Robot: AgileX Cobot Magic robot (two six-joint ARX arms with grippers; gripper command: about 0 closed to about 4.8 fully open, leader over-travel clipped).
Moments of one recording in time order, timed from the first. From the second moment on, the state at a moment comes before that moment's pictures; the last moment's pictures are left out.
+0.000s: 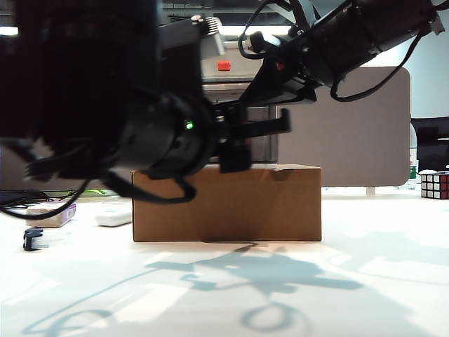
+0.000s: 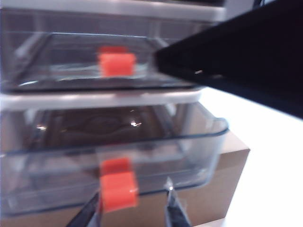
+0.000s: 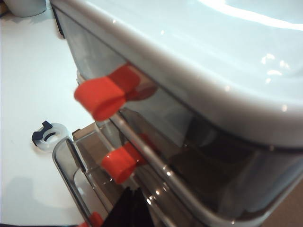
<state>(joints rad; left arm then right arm) -1.06 1.83 0.52 1.31 -0.71 -0.08 0.54 1.41 0.77 0.33 -0.25 -0.09</state>
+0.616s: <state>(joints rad) -1.05 1.83 0.59 1.20 -0.75 -0.08 0.54 1.41 0.77 0.33 -0.25 -0.09</state>
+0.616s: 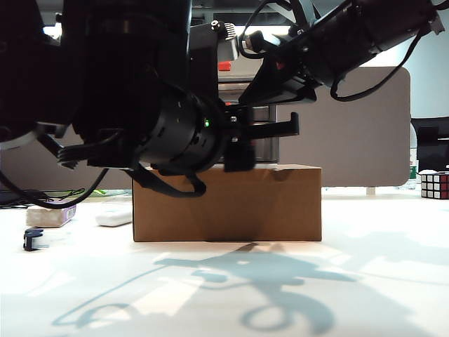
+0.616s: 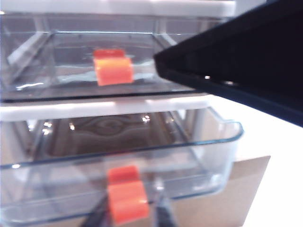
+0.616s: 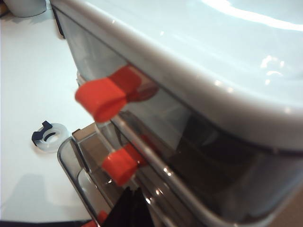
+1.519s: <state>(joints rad) -1.20 1.83 0.57 1.20 -0.98 -0.08 0.54 1.41 0.77 0.45 -0.22 -0.09</state>
